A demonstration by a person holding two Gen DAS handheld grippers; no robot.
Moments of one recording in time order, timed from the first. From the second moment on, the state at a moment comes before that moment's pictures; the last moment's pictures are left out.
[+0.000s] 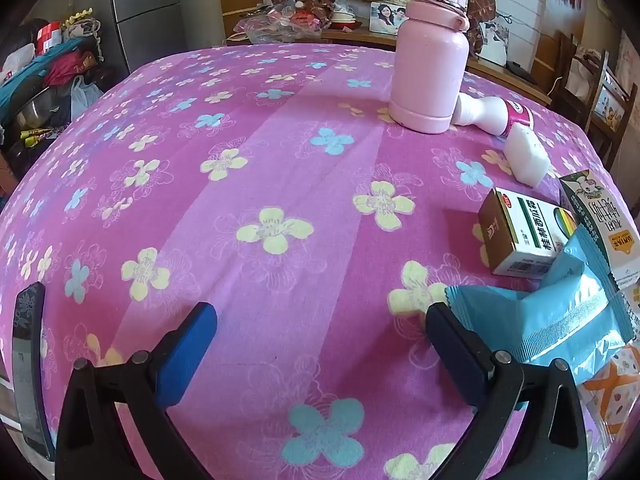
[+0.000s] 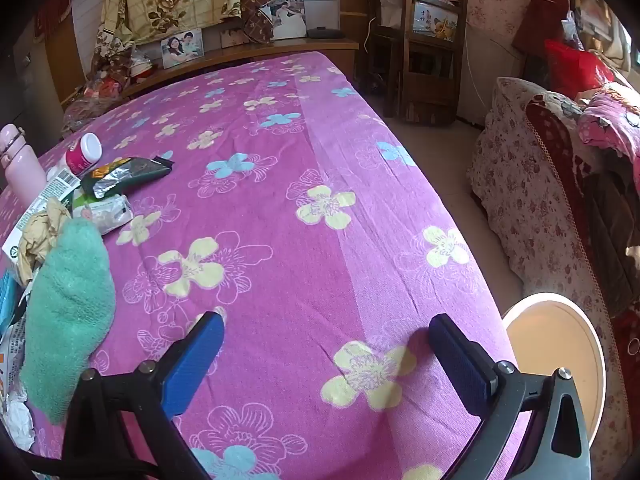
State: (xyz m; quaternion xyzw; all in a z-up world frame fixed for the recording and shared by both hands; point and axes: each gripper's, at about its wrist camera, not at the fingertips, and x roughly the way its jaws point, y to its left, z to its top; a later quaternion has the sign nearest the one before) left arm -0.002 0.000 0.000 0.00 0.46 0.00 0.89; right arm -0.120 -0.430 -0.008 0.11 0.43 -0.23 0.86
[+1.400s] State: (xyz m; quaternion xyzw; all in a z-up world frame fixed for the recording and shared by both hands) left arm -0.202 -0.077 0.174 0.01 0.26 -0.11 0.96; right arm -0.257 -0.273 0.164 0.06 0.25 -0.16 0.95
